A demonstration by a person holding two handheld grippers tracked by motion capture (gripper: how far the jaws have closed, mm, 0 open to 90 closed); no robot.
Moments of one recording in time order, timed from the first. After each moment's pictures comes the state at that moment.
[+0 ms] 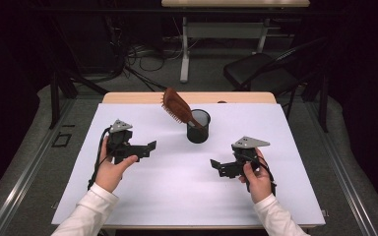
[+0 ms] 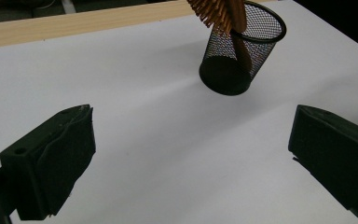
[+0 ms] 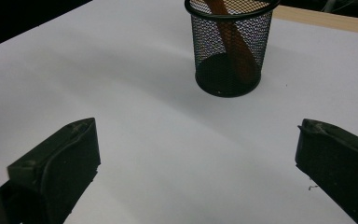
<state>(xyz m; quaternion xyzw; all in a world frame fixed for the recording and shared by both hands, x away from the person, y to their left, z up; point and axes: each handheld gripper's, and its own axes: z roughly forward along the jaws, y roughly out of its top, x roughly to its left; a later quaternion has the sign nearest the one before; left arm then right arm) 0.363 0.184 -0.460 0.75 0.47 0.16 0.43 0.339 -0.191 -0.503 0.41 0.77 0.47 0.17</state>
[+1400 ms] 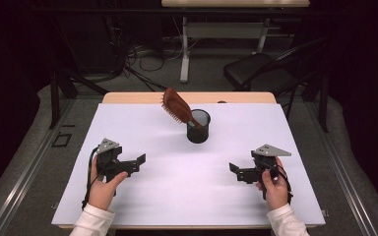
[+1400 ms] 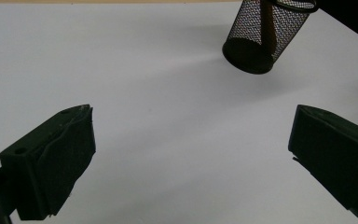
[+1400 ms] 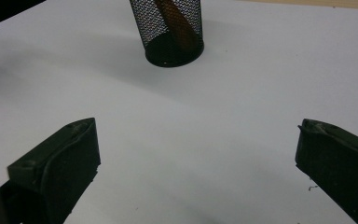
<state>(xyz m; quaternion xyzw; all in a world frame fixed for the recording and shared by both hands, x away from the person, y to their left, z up) 0.335 0.215 -0.505 0.72 0.50 0.17 0.45 0.324 -0.242 -0.522 0.46 0.74 0.46 0.19</state>
